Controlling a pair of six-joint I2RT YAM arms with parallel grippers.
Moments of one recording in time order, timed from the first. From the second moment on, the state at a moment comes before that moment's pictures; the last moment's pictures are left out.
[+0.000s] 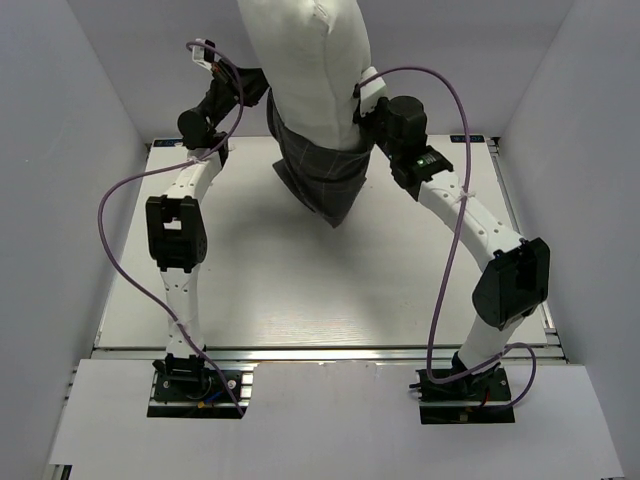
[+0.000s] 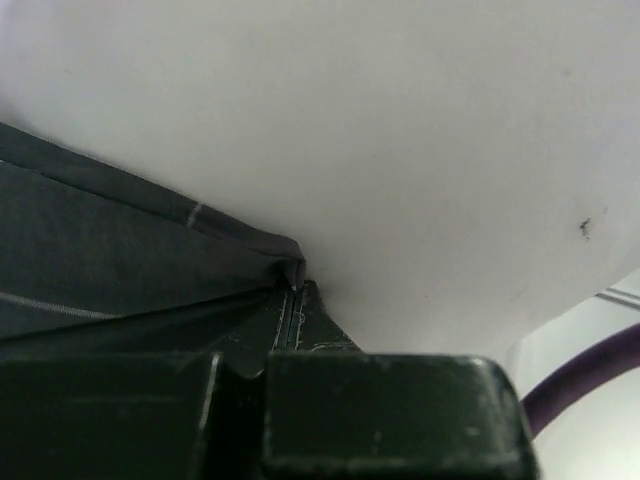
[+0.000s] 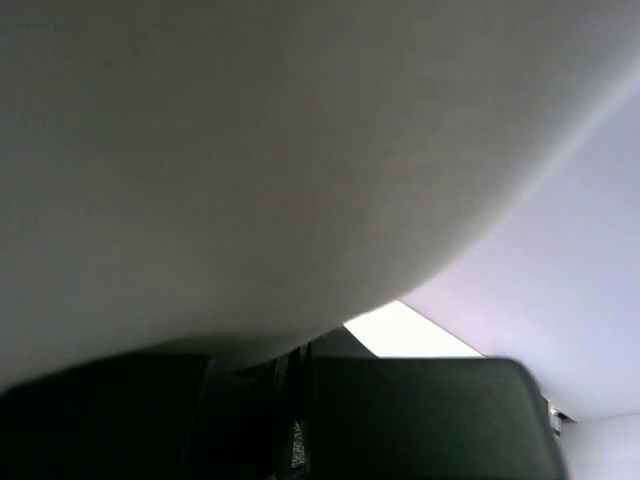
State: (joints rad) left arm -0.09 2.29 2.03 1.30 0.76 -1.87; right arm 0.51 1.74 1.68 -0.01 0.06 -0.37
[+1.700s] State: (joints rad) left arm -0.04 2.31 2.08 1.20 0.78 -1.81; right arm 0.60 1.52 1.59 0.11 -0.17 -0.25
